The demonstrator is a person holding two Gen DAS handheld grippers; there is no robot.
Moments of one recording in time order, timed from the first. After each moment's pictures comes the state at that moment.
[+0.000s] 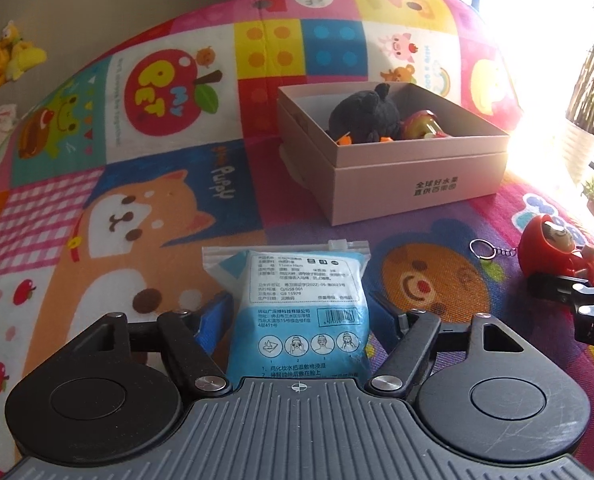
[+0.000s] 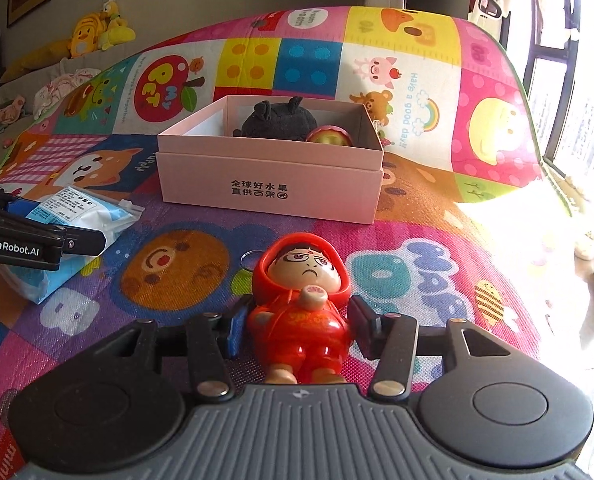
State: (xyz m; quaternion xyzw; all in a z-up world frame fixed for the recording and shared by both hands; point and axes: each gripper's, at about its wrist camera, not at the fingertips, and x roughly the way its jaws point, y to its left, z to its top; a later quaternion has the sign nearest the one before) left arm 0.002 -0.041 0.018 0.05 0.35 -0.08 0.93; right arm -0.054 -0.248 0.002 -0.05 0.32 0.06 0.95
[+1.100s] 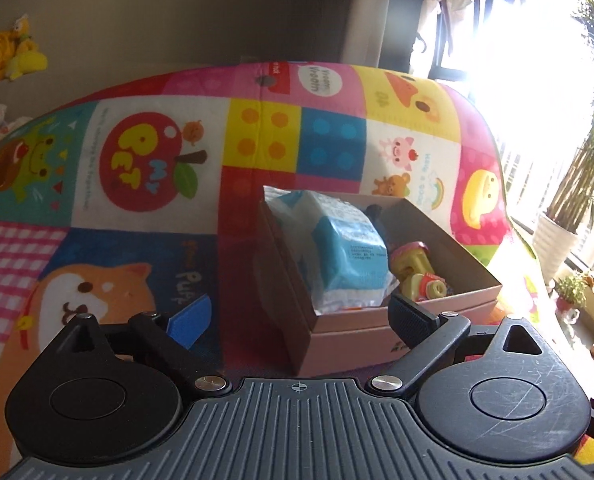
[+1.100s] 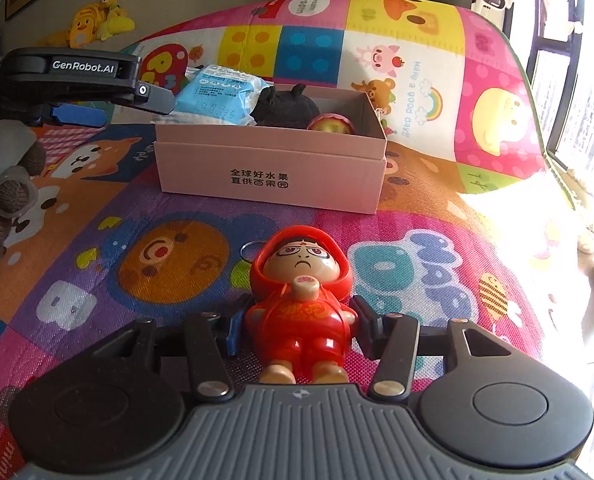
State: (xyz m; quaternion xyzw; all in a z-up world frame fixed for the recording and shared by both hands) left arm 0.053 -0.041 0.052 -0.05 0.27 -0.11 0.96; right arm -0.048 -0.246 0.005 -0.07 0.34 0.05 0.94
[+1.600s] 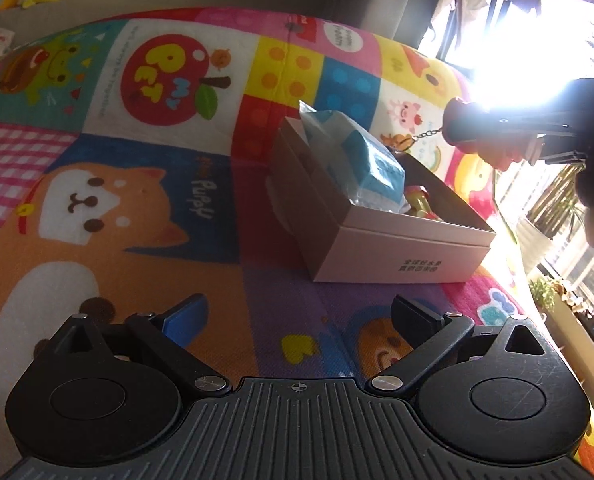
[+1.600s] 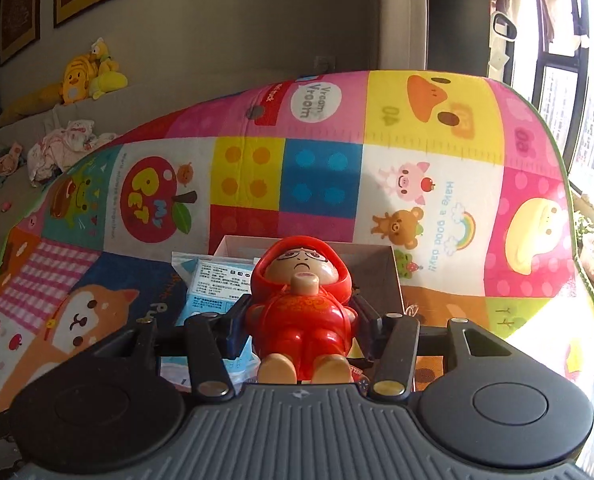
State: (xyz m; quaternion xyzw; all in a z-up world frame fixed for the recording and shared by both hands) left arm 0.027 -0.007 0.010 -0.12 0.30 -0.14 0.94; right arm 0.119 -0.213 0.101 -0.01 0.33 0.06 0.94
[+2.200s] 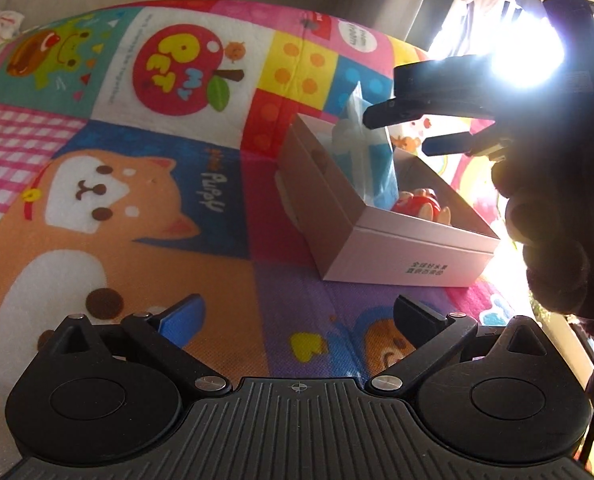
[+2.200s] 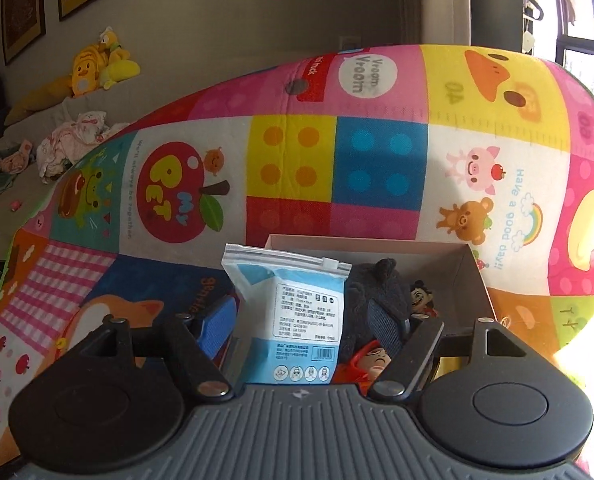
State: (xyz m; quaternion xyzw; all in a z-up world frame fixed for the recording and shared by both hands) left arm 0.030 0.001 0.008 -0.15 0.31 -0.13 0.93; right arm 0.146 -0.155 0.071 -0.01 0.34 0.09 0.94
